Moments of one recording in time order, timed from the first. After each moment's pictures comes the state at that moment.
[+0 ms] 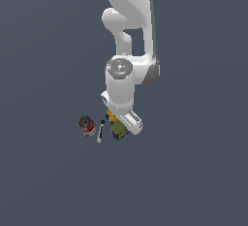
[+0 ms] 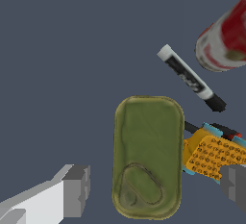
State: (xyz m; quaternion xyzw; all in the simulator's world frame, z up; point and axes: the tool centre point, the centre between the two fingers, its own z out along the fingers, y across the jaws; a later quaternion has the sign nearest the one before) arm 0.023 -0.010 0.116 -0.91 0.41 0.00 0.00
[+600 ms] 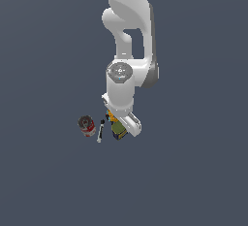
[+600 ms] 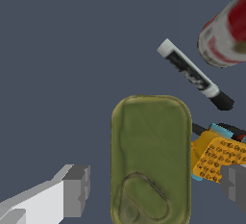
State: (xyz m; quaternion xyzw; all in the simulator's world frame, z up) arm 0.022 -0.010 0.102 -0.91 0.42 0.00 0.00
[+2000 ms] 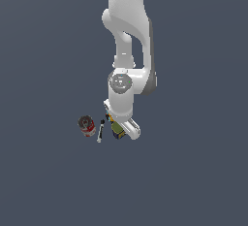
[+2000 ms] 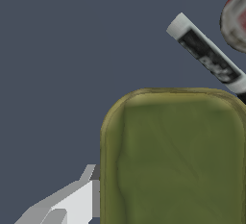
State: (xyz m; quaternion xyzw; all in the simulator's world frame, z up) arm 0.019 -0.009 0.061 -0.90 0.43 0.00 0.00
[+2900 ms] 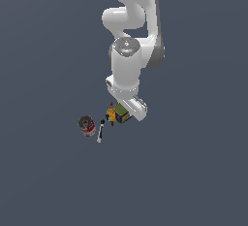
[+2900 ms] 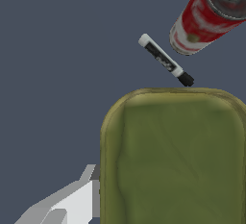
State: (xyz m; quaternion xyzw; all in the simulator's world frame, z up) arm -0.014 0.007 0.158 -0.90 0.43 0.00 0.00
